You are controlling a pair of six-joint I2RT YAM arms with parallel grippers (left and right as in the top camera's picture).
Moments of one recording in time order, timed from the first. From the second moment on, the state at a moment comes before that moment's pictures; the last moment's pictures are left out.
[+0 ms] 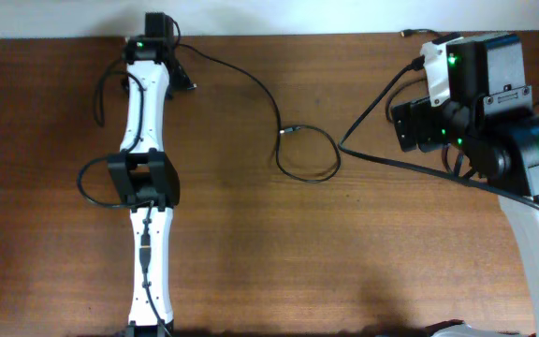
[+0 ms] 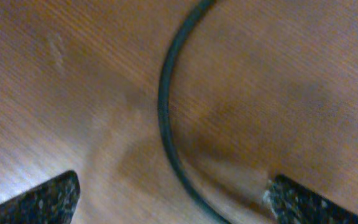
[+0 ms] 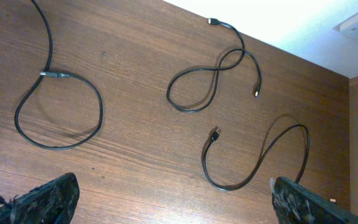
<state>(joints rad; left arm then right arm) 0.01 2.92 2.94 -1.26 -0.35 -0.49 0.26 1.46 1.88 -1.29 0.24 -0.13</state>
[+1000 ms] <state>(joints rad) -0.04 2.94 2.96 -1.22 -0.28 -0.46 0.26 1.46 1.88 -1.32 0.24 -0.13</state>
